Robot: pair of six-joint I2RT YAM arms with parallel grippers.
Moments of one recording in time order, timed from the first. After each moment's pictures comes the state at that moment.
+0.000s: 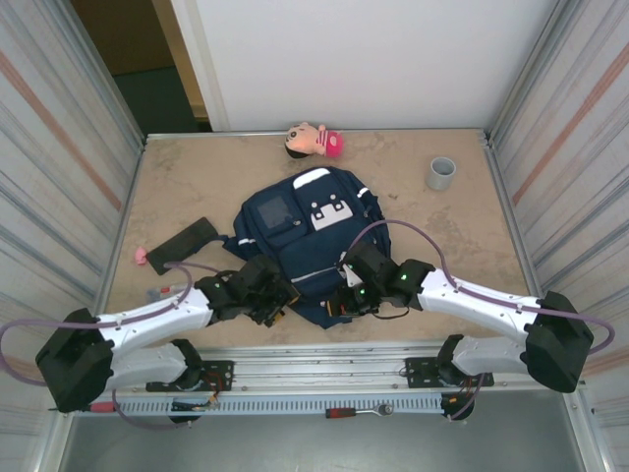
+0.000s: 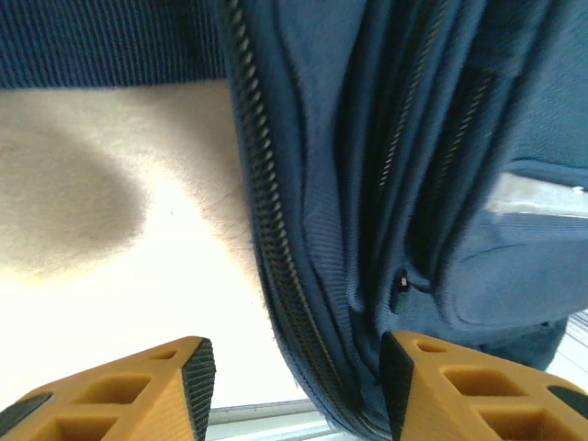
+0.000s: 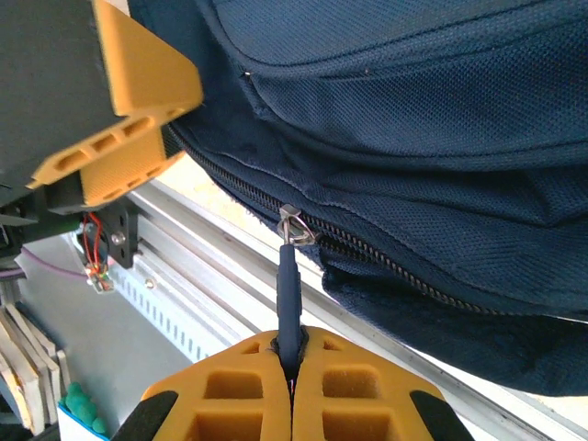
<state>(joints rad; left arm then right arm) -0.89 1.14 0.54 -0.37 0.15 -1.58 0.95 1.21 0.75 -0.54 -0.37 0.86</state>
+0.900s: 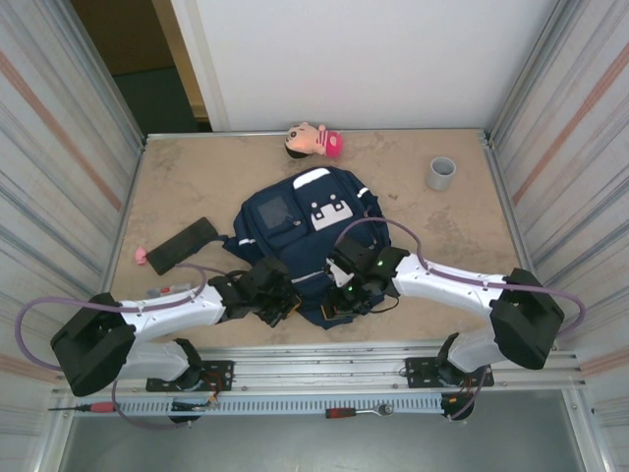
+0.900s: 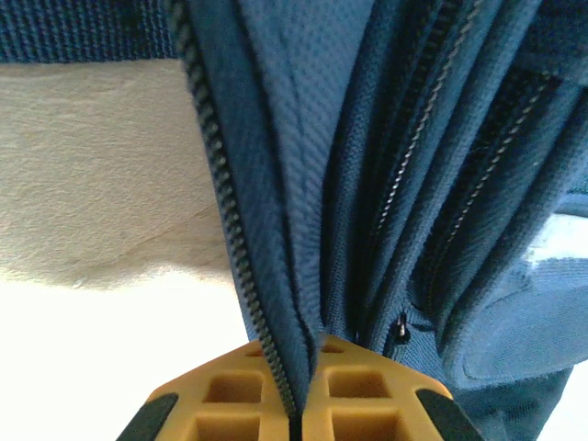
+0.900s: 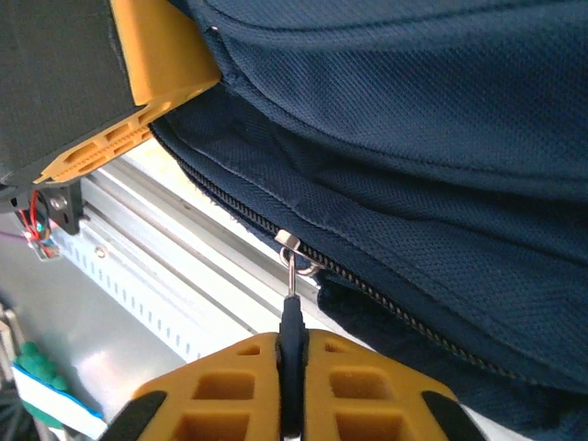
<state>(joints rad) -0.91 1.25 0.54 -0.26 0.15 -1.64 0.94 1.41 0.89 -0.68 -0.42 0.71</state>
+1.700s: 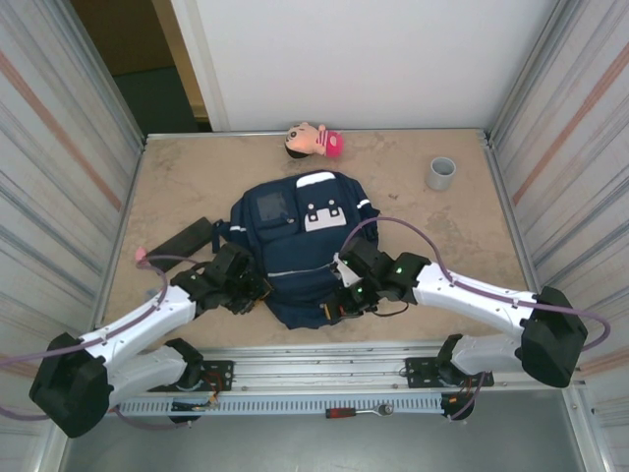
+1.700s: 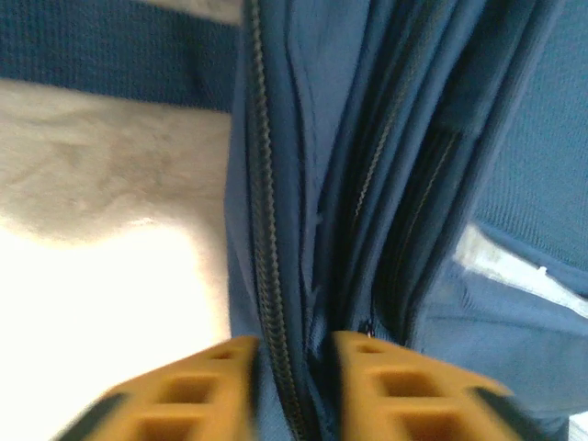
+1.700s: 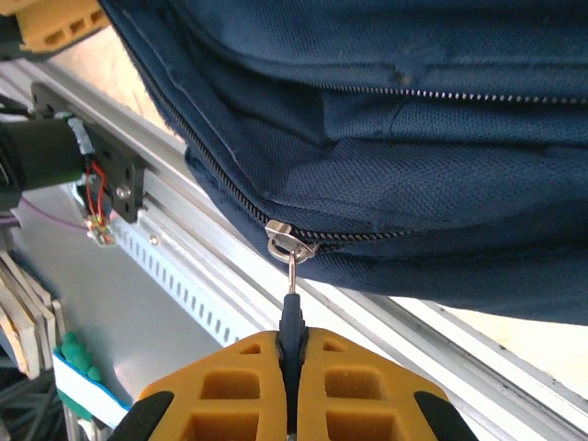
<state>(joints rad) -0.62 1.02 0.55 -0.56 0.16 -1.28 0.94 1.25 0.82 -0.64 -0.44 0.76</state>
